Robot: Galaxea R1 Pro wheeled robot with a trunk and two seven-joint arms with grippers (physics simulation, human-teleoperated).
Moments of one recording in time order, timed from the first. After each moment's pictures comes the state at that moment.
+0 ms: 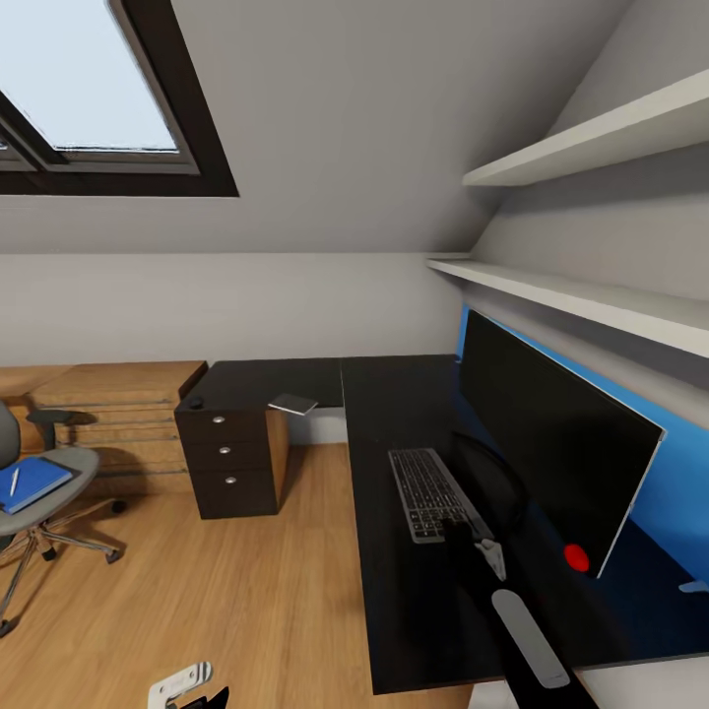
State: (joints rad) left arm 0.08 -0.06 0.23 -1.21 0.19 0.41 -0.07; right arm -0.33 0.03 0.07 -1.02 -1.41 0.06 -0.07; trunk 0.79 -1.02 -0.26
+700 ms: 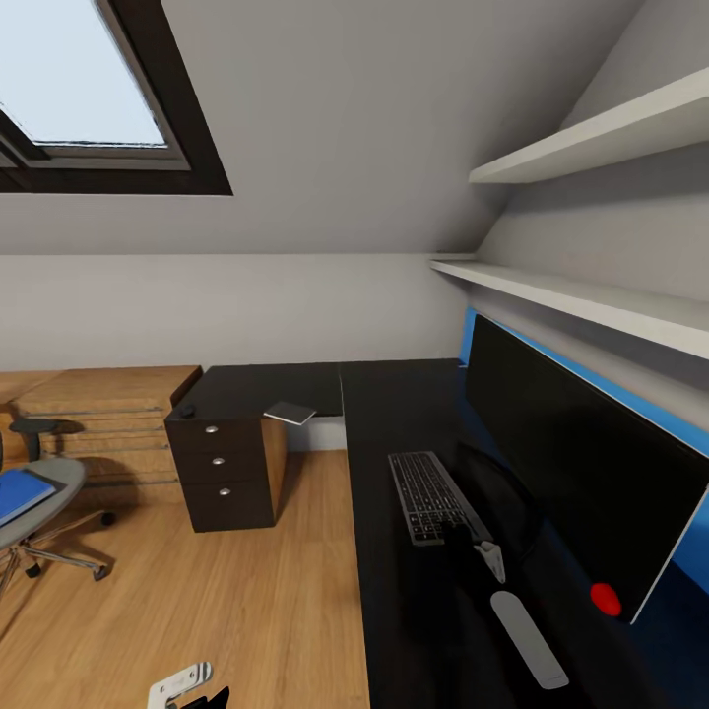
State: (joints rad) left arm 0.08 -0.06 0.23 -1.21 0.19 0.41 -0.07; right arm -0.33 0.03 0.07 -1.00 -1.40 0.06 -0.07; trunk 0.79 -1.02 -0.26
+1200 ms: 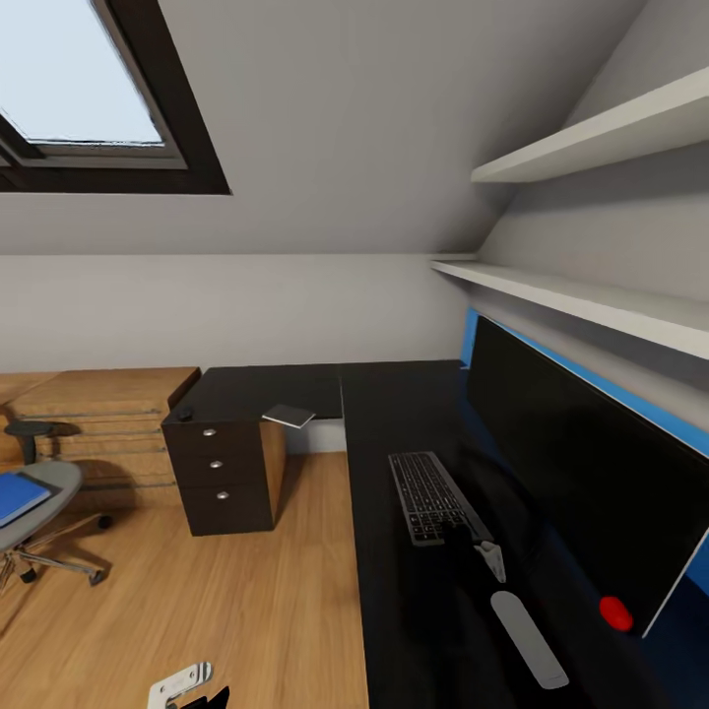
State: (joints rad) left arm 0.08 -0.06 0.23 -1.21 0.20 0.41 -0.07; right arm -0.33 0.03 0.07 -1.00 -1.40 0.06 -0.07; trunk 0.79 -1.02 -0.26
